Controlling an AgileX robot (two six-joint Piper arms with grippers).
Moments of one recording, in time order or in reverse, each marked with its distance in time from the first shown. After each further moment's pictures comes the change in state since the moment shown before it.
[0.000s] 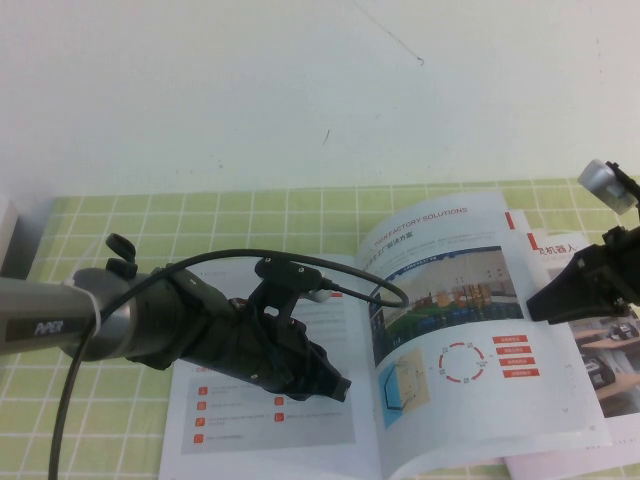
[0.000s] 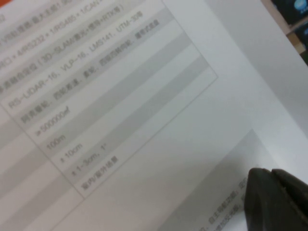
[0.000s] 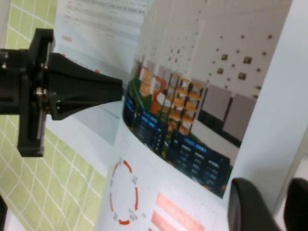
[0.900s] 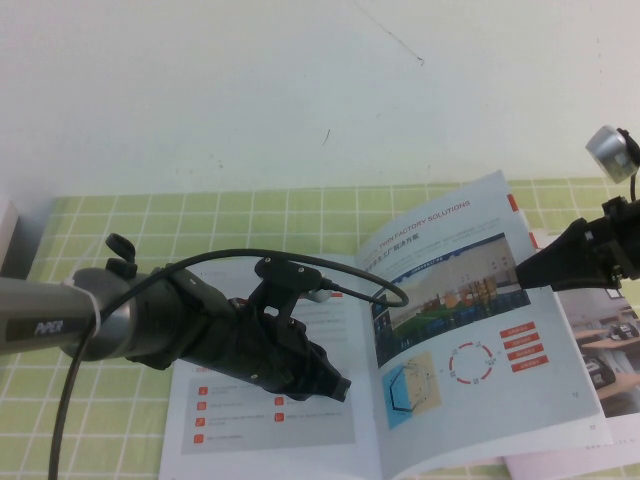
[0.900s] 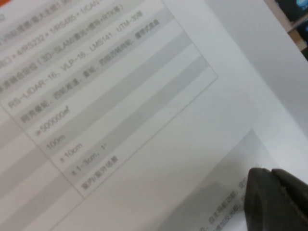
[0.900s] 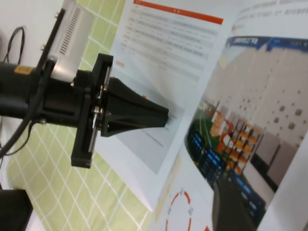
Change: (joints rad) right arm -0.015 0.000 -0.051 0.116 0.077 -0.128; left arm 0.000 0.000 0.000 0.000 0.002 0.000
